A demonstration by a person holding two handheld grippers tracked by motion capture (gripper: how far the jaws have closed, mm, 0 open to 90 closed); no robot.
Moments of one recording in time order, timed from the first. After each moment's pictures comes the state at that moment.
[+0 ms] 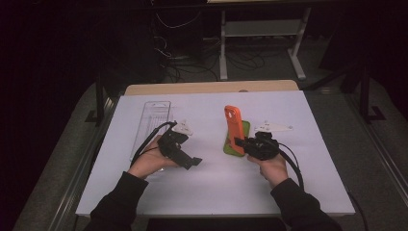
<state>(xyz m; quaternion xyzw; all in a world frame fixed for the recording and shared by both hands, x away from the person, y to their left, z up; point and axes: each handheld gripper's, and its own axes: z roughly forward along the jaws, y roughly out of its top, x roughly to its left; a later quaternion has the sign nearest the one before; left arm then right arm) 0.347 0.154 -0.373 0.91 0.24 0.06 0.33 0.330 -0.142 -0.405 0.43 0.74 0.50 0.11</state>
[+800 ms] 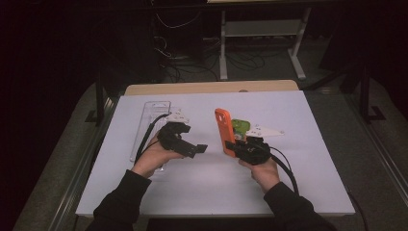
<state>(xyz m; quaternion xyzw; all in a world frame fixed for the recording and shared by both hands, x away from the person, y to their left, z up) 0.353 0.152 -0.357 0.85 0.30 0.06 0.43 0.318 -0.115 -0.407 0.40 0.75 0.52 0.11</state>
